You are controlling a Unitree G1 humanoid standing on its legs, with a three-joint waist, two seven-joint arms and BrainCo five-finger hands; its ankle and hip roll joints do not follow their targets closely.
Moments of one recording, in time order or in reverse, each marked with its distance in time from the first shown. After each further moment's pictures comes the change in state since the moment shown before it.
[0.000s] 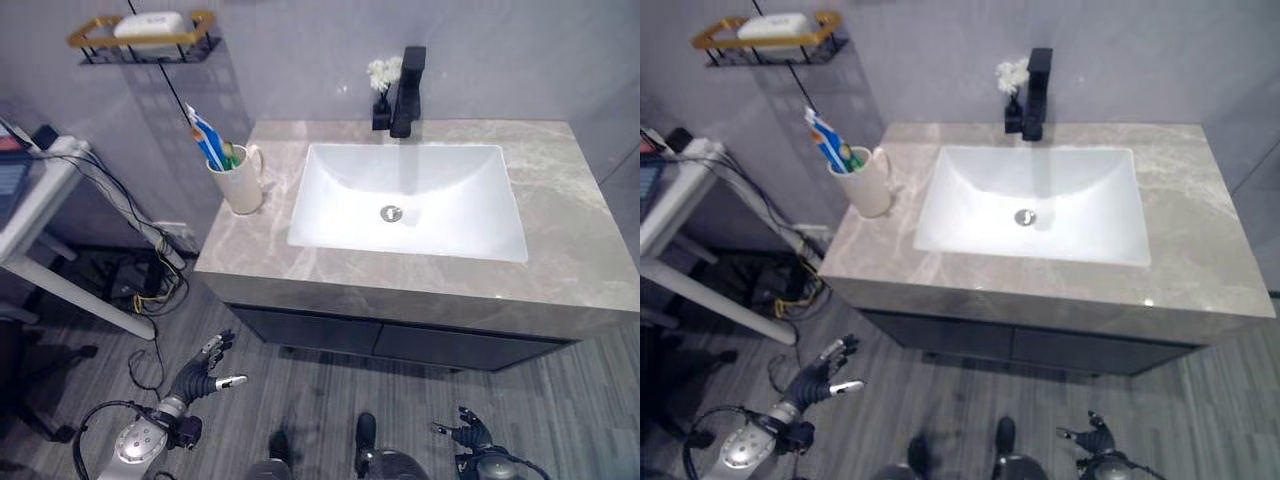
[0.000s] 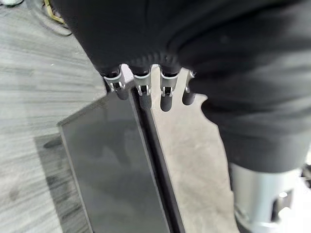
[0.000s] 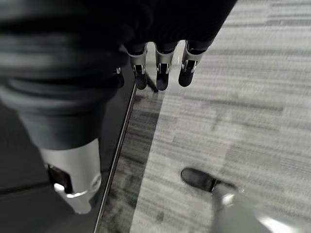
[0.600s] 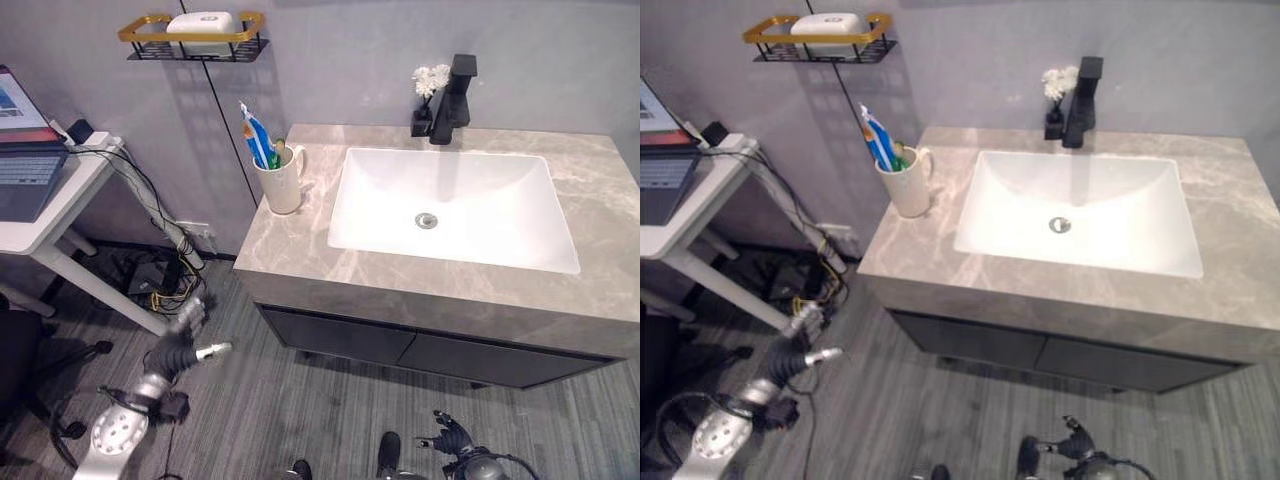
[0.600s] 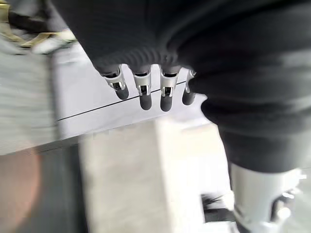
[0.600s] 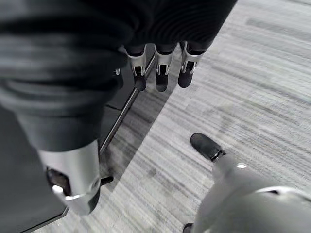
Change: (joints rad) left arm -0.031 0.001 0.184 -0.242 -0.142 -0.018 0.039; right arm 0.000 0.009 0.146 -0.047 -0.117 0.010 0.026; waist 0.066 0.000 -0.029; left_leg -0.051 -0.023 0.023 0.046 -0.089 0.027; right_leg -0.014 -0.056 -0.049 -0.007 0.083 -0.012
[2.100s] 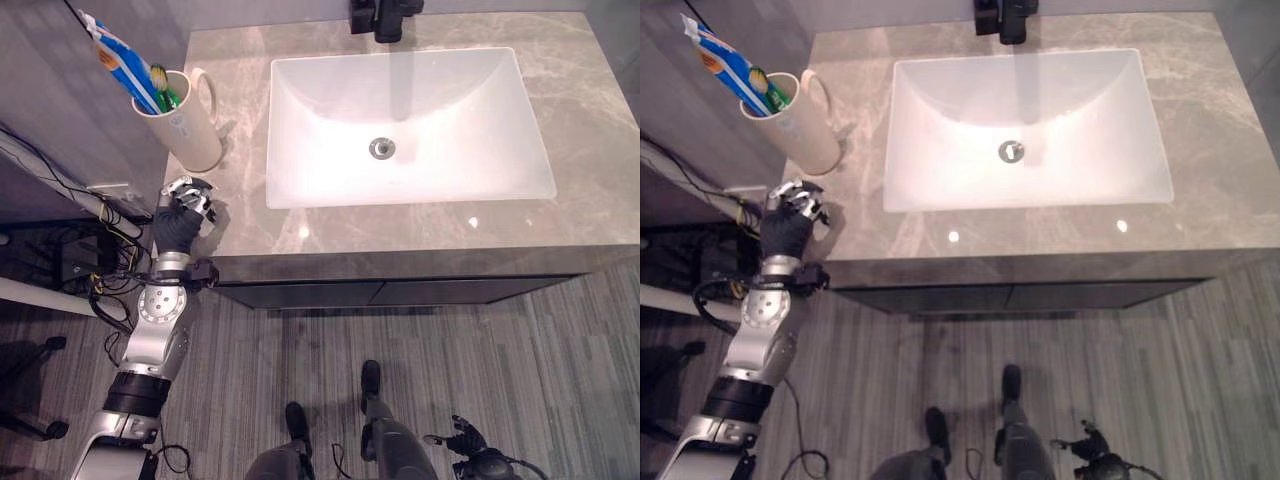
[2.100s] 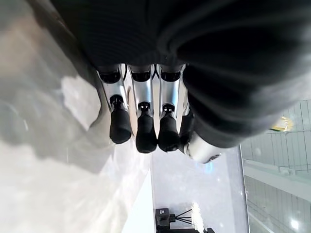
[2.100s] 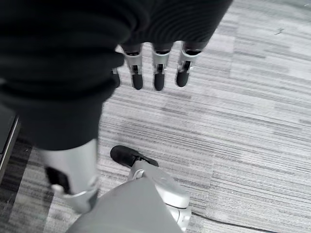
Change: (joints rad) left arm -0.662 -0.083 -0.109 0.306 -0.015 -0.038 0.338; right arm -0.039 -0.003 -0.054 0.121 0.088 0.040 -0.027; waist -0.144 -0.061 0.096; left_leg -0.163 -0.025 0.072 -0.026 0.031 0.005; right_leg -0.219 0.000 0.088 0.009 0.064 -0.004
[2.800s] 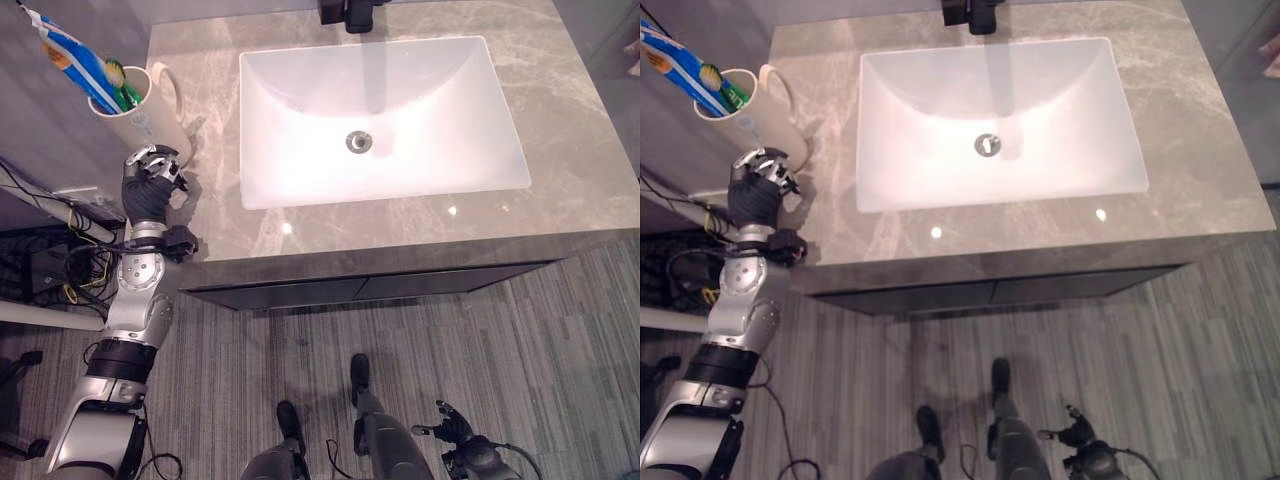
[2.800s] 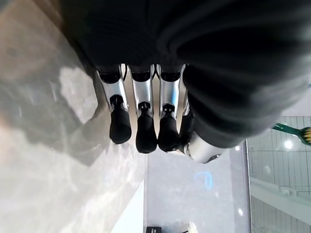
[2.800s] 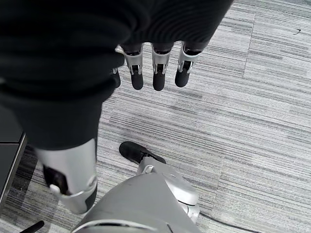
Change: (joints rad) left arm -0.112 0.087 -0.003 0.103 -0.156 -0.004 0.051; right arm -0.009 0.003 0.063 -0.077 -0.048 0.001 -0.018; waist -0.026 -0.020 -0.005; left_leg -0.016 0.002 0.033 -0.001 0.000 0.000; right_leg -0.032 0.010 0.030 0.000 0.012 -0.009
